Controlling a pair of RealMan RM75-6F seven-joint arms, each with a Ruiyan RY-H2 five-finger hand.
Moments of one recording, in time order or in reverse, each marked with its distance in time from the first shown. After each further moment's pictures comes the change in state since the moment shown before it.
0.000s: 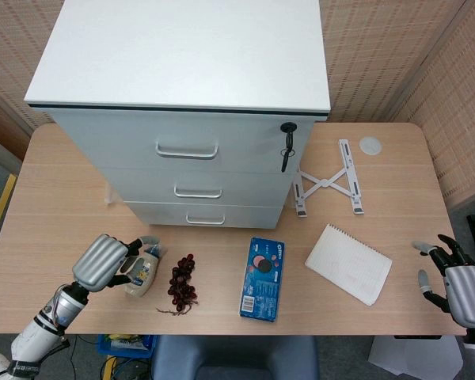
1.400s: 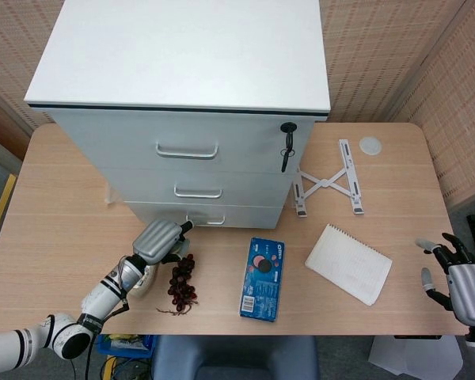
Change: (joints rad) left arm -0.259 -0.268 -0.083 0.155 -0.338 -0.236 0.125; right arm 0.000 0.003 0.009 0.002 0.017 -0.001 -0.004
